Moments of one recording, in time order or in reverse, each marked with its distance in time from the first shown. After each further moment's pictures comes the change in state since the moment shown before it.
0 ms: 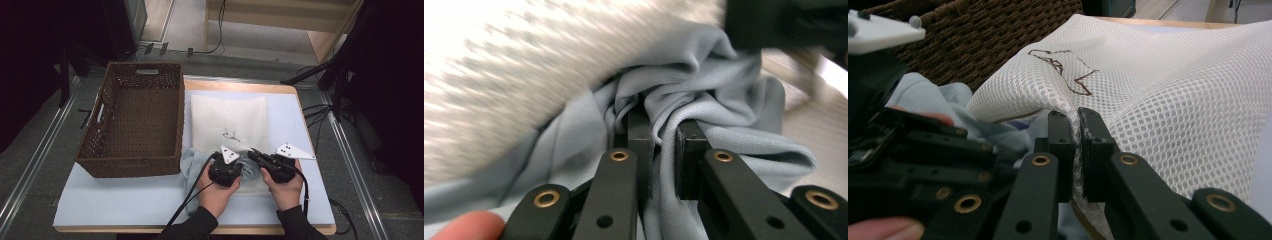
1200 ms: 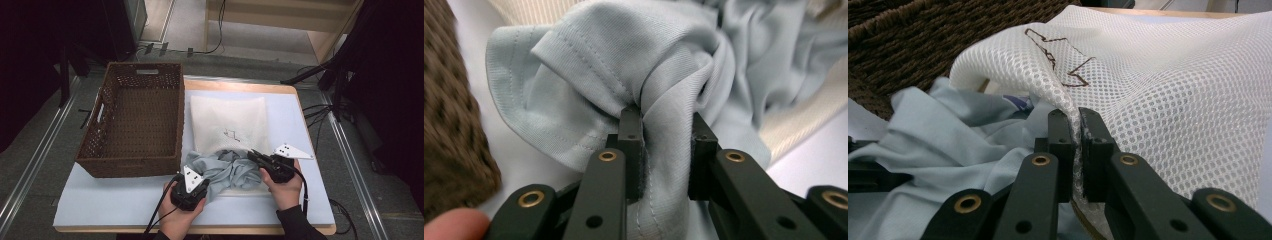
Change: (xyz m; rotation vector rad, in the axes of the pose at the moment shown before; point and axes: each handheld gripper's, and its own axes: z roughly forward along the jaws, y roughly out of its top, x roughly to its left) left arm 0.036 -0.055 -0.089 -0.041 0.092 0.088; right arm -0.004 -0.004 0.003 0.024 -0.007 0.007
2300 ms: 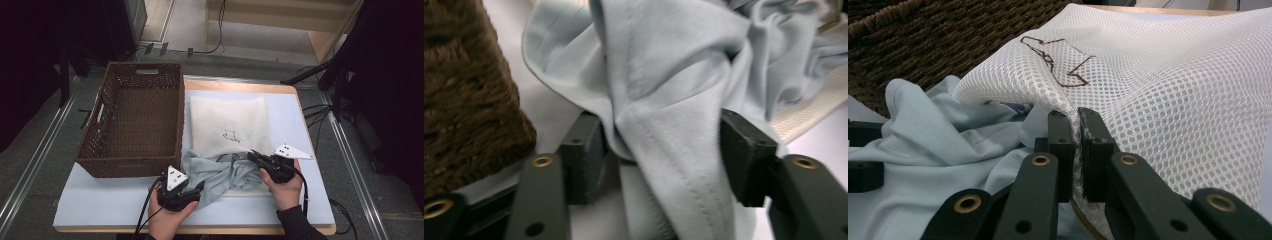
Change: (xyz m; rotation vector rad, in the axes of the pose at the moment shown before) left arm 0.031 -0.014 -0.013 0.016 -0.062 -0.125; right arm 0.000 -0.001 0.001 0.005 0.001 -0.007
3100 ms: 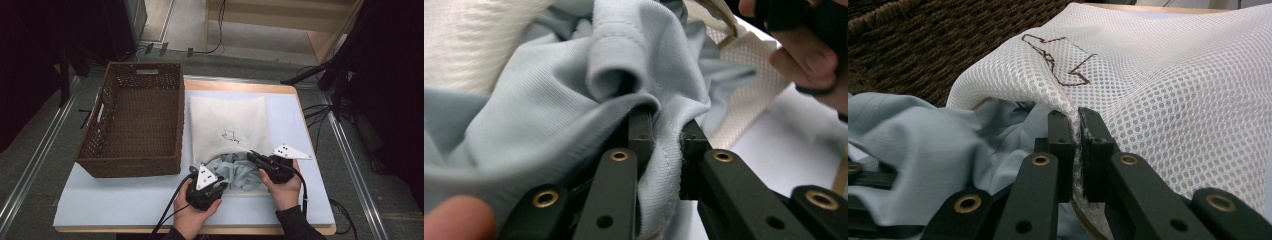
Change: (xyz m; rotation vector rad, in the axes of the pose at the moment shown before) left arm -0.051 0.022 0.045 0.001 -0.197 0.082; right arm 0.003 0.000 0.002 0.004 0.000 -0.004
